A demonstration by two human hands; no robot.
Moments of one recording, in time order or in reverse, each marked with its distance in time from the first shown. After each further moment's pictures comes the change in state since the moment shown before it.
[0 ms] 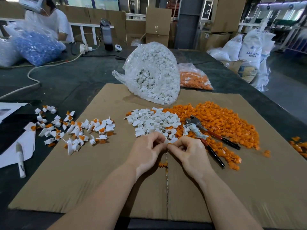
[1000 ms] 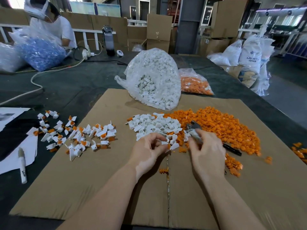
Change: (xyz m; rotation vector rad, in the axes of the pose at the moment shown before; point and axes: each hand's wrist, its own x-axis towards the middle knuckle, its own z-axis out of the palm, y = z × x) left_hand 0.008 -0.001 -0.001 -0.316 -0.009 -0.155; right_hand 0.003 -0.003 -0.016 -0.356 0.362 0.041
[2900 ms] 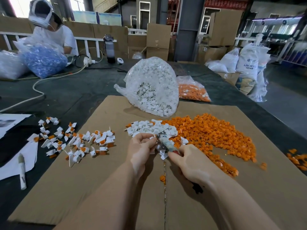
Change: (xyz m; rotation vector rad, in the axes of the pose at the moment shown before) left_hand 0.015 0.017 0.002 -0.506 0.278 -0.279; right_hand 0.012 -0.040 -0.030 0.076 -0.721 0.080
